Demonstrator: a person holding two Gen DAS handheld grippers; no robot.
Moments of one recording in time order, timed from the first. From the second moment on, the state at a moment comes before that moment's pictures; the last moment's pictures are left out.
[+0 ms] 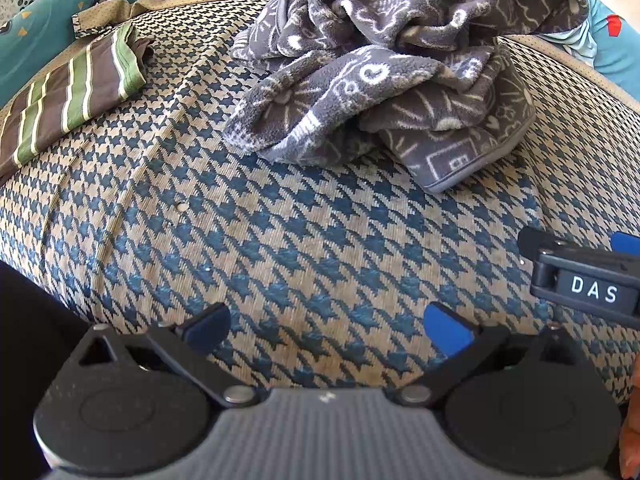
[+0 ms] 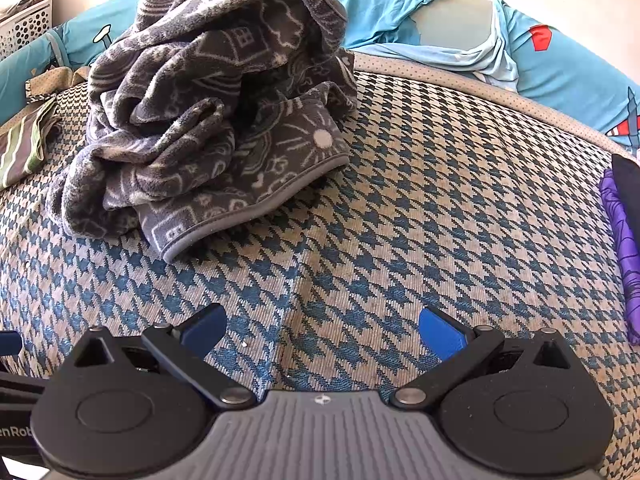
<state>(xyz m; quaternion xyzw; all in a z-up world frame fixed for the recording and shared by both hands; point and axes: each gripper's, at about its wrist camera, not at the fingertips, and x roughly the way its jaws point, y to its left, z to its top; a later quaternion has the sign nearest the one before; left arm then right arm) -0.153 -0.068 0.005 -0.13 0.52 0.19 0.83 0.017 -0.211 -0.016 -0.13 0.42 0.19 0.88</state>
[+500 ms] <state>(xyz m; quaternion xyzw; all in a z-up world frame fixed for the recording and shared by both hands) -0.167 -0.074 0.007 -0.12 0.52 0.19 0.83 0.015 -0.210 -0.014 -0.13 0.42 0.20 0.88</state>
